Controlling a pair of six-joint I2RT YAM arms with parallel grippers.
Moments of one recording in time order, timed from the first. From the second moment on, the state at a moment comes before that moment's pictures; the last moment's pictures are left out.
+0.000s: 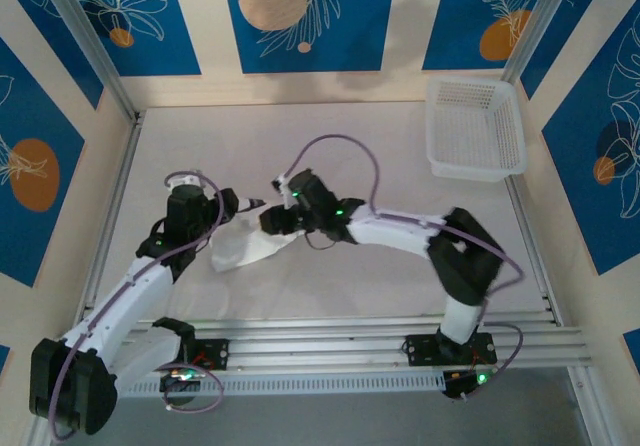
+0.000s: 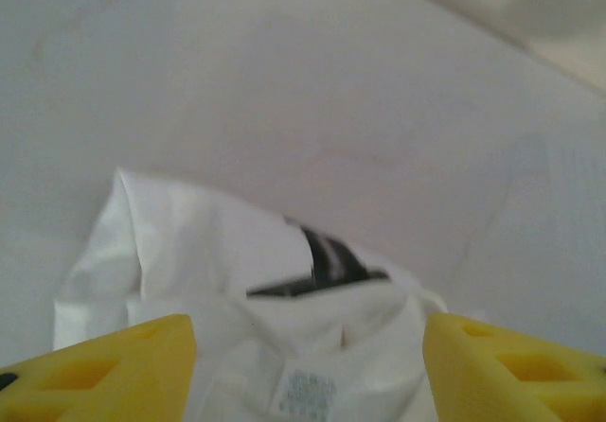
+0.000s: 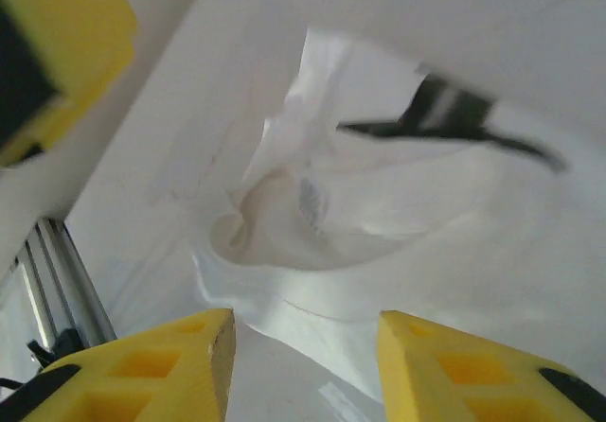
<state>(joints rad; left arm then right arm) -0.30 0.96 0.61 -0.25 -0.06 -0.59 0.91 1.93 1.25 -0.03 -0.25 0.56</state>
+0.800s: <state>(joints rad) -0.49 1.39 0.67 -0.30 -0.03 -0.57 0.78 1.25 0.75 0.03 0.03 0.83</state>
